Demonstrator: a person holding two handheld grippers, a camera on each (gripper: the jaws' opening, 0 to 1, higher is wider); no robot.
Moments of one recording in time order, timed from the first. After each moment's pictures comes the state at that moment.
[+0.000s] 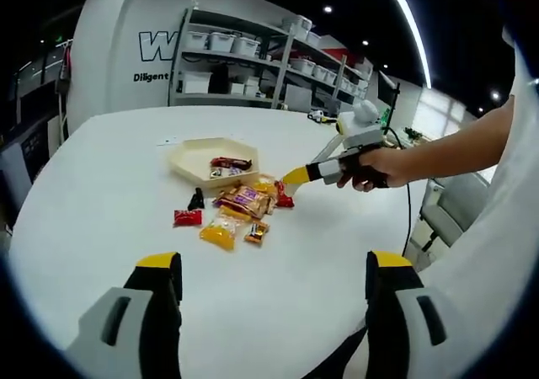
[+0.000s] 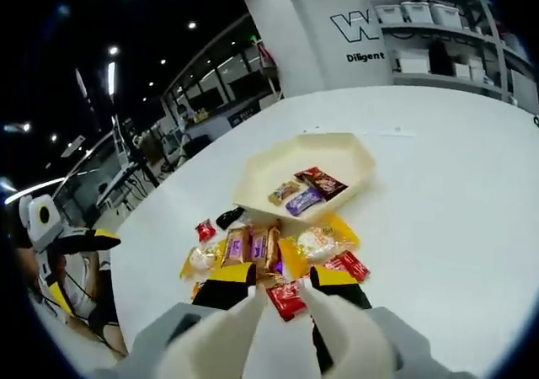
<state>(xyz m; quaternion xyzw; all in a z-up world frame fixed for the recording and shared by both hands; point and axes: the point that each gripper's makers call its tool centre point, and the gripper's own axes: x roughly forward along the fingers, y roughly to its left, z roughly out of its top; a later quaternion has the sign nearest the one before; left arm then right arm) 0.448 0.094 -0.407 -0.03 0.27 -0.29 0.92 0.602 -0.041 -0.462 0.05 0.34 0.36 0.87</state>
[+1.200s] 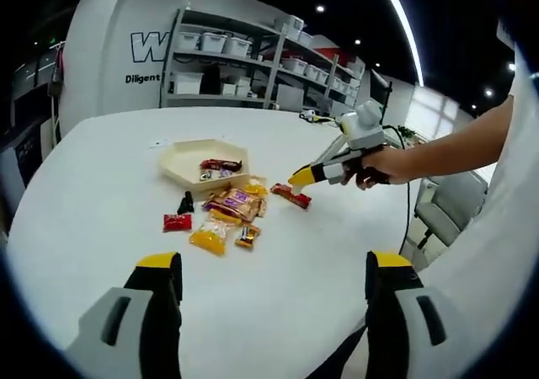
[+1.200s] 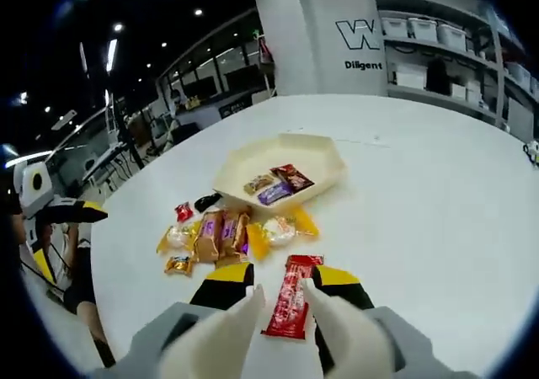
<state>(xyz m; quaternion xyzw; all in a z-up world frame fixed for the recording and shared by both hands) 0.450 0.082 -0.407 -0.03 0.27 -0.31 0.91 0.607 -0.083 -0.463 -0.04 0.32 0.33 0.89</state>
